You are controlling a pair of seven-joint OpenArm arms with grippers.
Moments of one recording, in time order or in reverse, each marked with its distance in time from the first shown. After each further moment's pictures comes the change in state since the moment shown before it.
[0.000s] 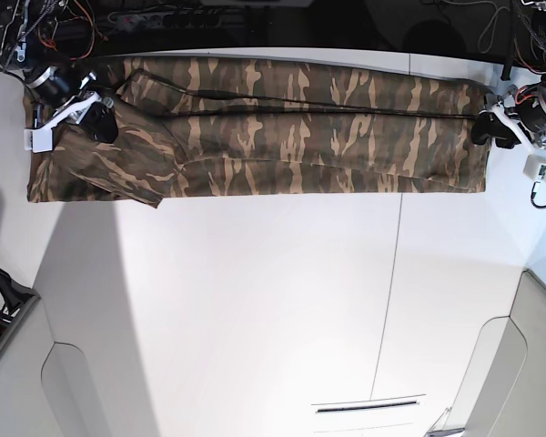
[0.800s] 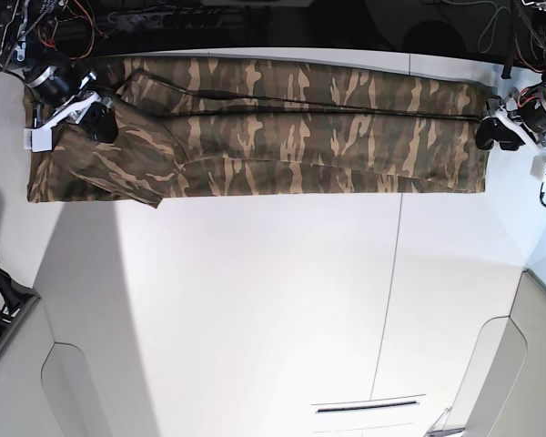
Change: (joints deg) left arm -0.1 -0.3 -0.1 -3.6 -1.9 1.9 -3.0; right arm 0.0 0.0 0.0 0.0 1.0 0.0 0.0
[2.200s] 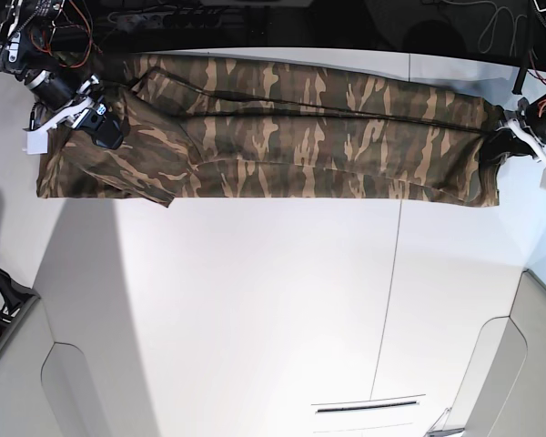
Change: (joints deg) left arm -0.2 -3.8 -0.1 1.5 -20.3 -3.2 10.1; right arm 0.8 0.0 1.2 -0.2 13.0 -0.3 -6.3
